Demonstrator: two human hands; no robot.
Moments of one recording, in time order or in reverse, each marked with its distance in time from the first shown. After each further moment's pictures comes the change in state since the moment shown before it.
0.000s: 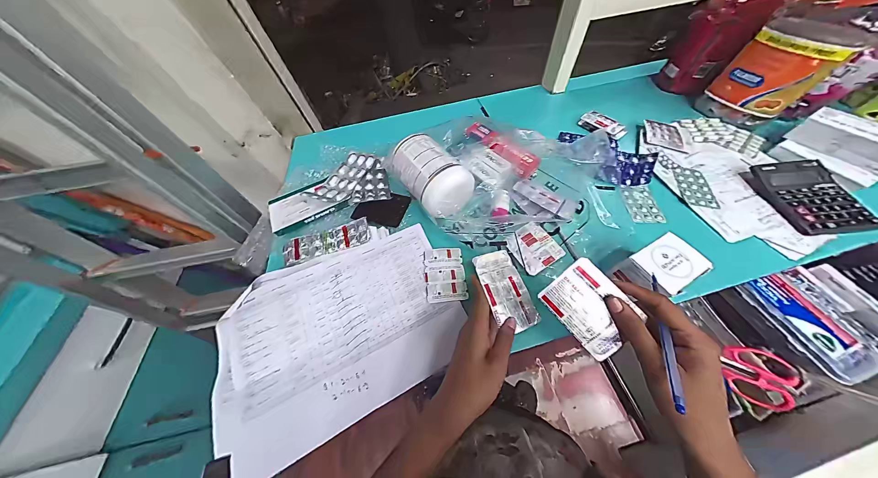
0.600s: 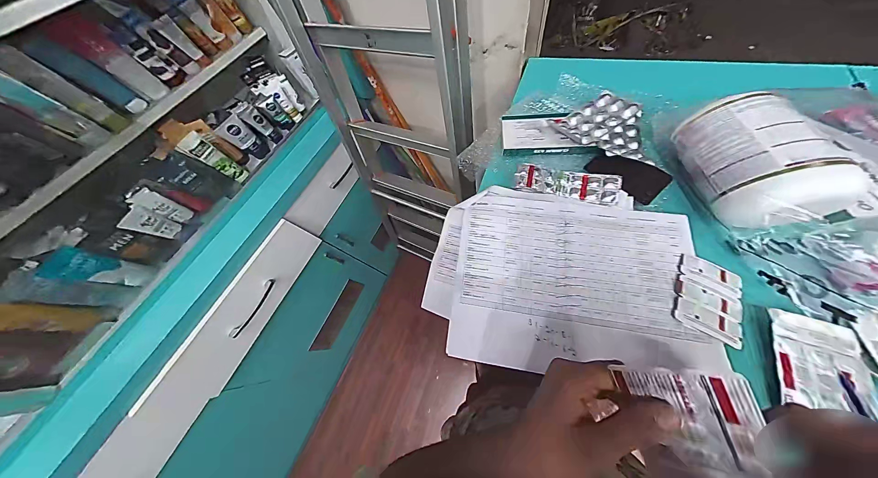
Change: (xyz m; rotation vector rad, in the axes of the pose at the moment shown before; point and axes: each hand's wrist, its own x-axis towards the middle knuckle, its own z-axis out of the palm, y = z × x) left_hand -0.115 0.019 -0.095 -0.239 0.266 0.262; right_hand -0.034 -0.046 0.131 0.479 -0.592 -0.182
